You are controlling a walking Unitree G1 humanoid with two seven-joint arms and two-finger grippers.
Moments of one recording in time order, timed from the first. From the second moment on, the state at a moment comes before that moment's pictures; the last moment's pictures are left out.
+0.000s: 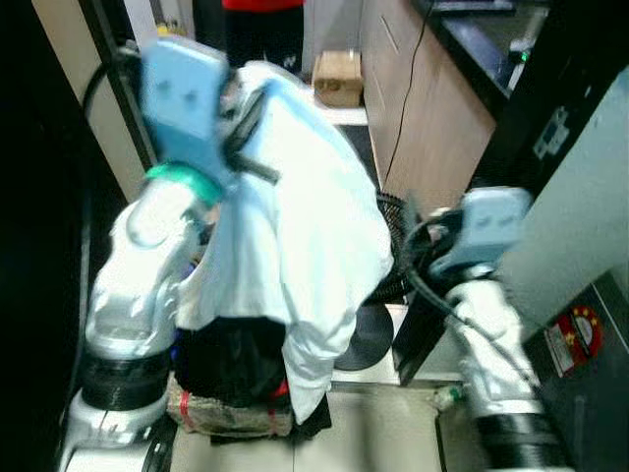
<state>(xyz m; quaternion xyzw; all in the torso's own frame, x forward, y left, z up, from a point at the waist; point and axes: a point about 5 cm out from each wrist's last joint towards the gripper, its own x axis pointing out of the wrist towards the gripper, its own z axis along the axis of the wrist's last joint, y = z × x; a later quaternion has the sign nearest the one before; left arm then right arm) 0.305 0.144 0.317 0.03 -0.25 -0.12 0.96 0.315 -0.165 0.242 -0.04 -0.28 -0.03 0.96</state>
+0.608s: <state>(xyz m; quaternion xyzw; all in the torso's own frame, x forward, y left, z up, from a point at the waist) 0.309 0.151 0.301 0.07 -0.23 -0.08 0.97 0.300 -0.151 0.268 -0.05 -0.30 0.03 0.95</state>
